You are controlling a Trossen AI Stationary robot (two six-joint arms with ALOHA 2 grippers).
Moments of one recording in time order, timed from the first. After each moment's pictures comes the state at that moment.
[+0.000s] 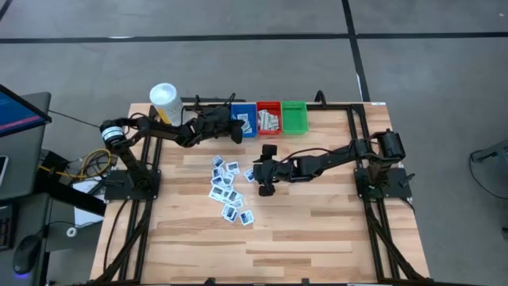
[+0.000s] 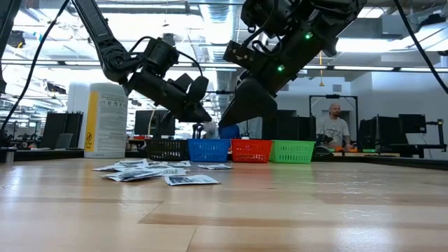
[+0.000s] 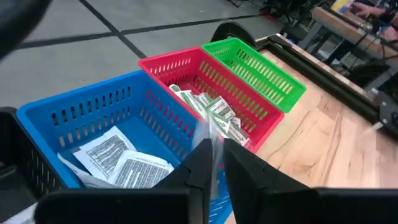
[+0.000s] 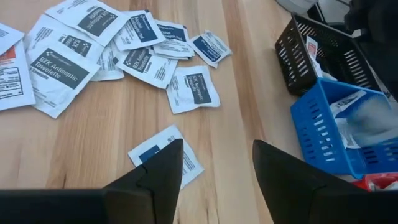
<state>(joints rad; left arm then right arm) 0.49 1.70 0.69 0.65 -0.04 -0.34 0.08 1.82 1.04 0.05 0.42 -0.21</state>
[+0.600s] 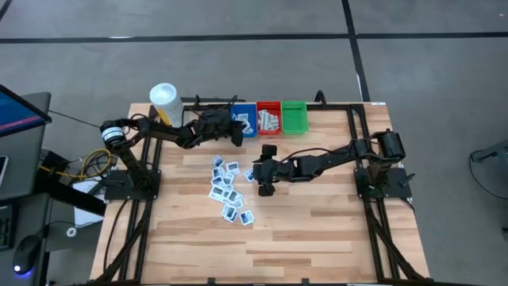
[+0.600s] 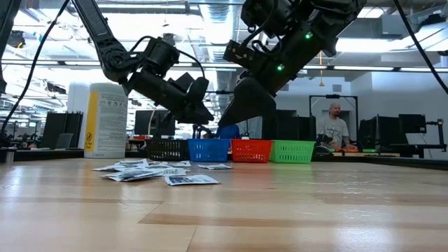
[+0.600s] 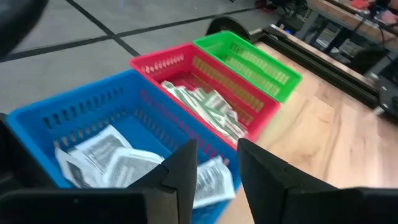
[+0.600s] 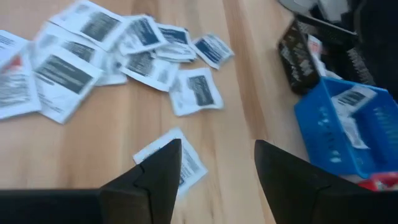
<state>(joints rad) 0.47 1.70 0.69 0.64 -0.04 -0.28 0.08 1.82 1.04 0.05 0.41 -0.18</state>
